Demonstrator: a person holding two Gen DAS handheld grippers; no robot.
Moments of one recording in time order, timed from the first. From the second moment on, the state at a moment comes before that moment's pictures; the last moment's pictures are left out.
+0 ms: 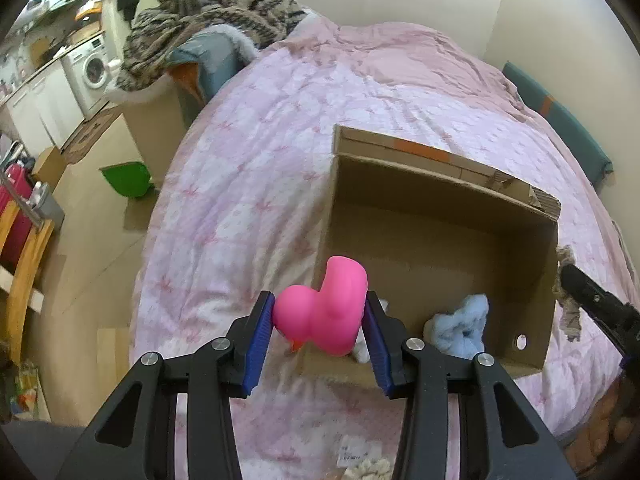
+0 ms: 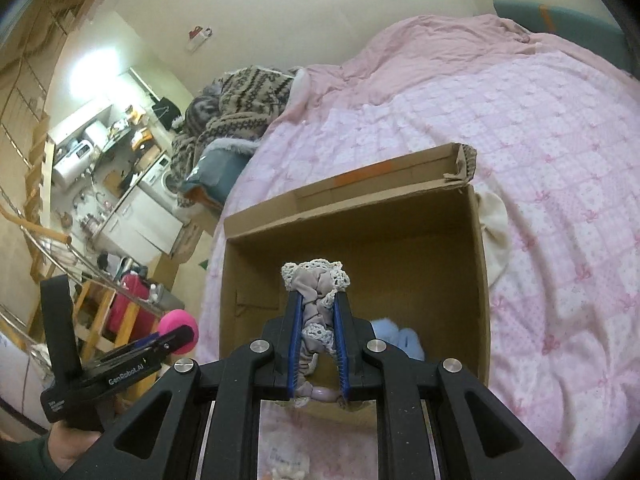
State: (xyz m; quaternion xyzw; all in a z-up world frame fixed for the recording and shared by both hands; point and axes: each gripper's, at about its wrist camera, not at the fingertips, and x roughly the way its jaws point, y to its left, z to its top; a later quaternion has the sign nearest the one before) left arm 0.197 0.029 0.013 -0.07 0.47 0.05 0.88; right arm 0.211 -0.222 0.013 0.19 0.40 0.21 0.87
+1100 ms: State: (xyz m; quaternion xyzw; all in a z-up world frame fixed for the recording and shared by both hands) left arm 0.228 -0.013 -0.052 -0.01 0.46 0.00 0.89; right arm 0.236 -0.201 -0.060 0.16 0.48 0.19 0.84
